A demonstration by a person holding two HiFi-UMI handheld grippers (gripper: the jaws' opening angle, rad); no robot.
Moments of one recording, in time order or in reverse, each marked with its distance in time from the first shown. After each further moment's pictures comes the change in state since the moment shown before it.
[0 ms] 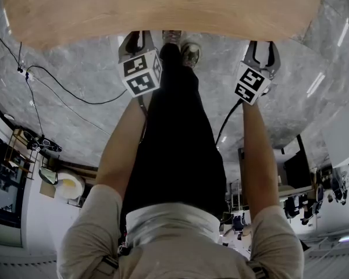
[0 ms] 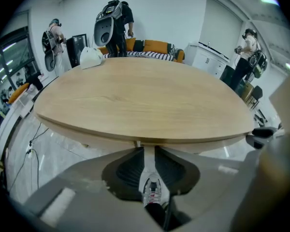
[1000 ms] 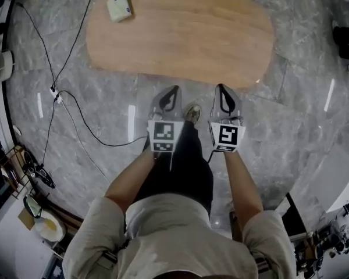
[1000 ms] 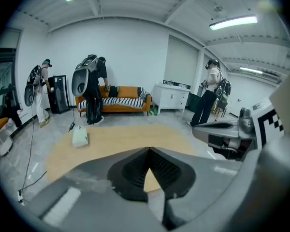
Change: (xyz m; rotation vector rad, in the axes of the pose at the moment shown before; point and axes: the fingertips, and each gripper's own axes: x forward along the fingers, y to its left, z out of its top) left arm -0.281 -0.087 0.152 0.265 -0.418 -0.232; right arm -0.254 0.046 0.258 0.114 -0.563 0.424
